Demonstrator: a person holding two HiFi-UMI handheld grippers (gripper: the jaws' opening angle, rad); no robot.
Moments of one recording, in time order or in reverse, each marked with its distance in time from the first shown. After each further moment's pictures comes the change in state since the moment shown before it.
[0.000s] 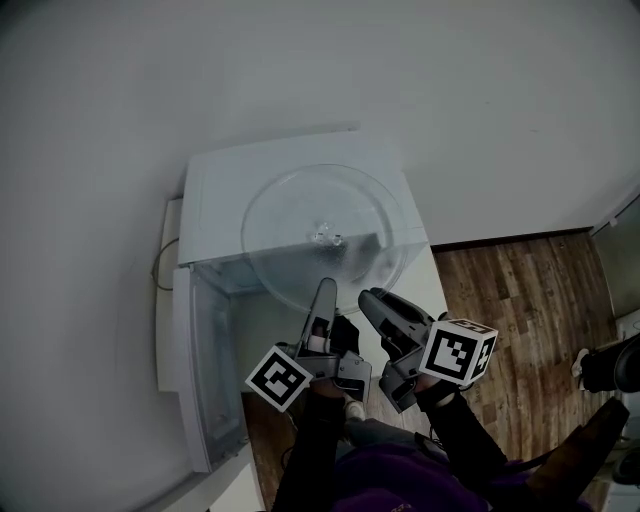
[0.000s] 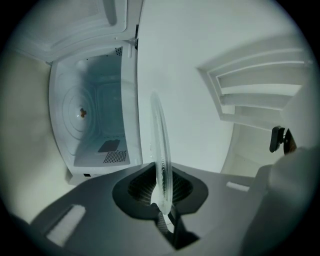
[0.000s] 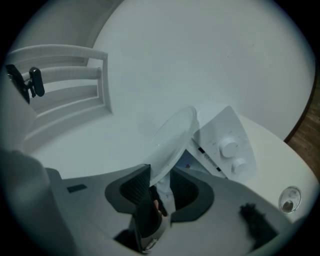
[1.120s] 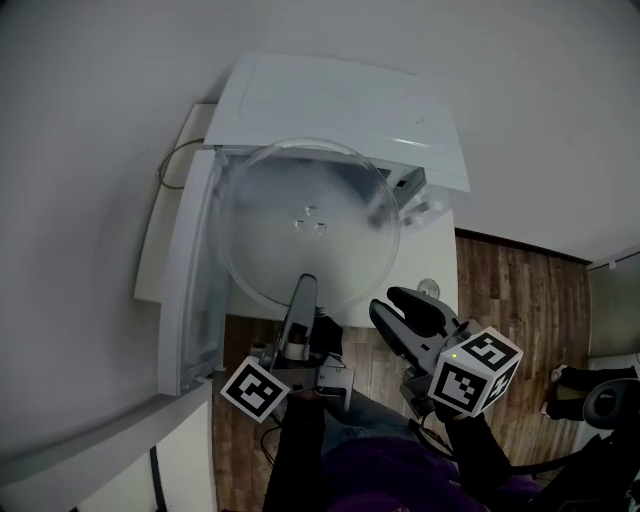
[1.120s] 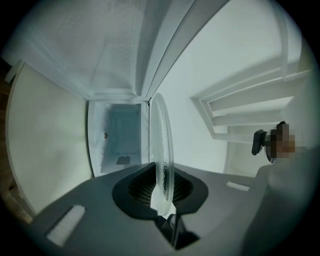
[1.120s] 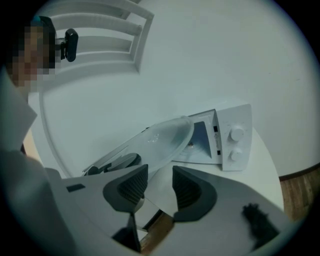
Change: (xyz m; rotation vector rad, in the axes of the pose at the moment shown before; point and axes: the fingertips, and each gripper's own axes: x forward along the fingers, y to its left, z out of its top) left arm -0.141 0.009 0.015 0.004 -0.236 -0.022; right arm -0.048 0.038 -0.097 -0.427 0.307 0.002
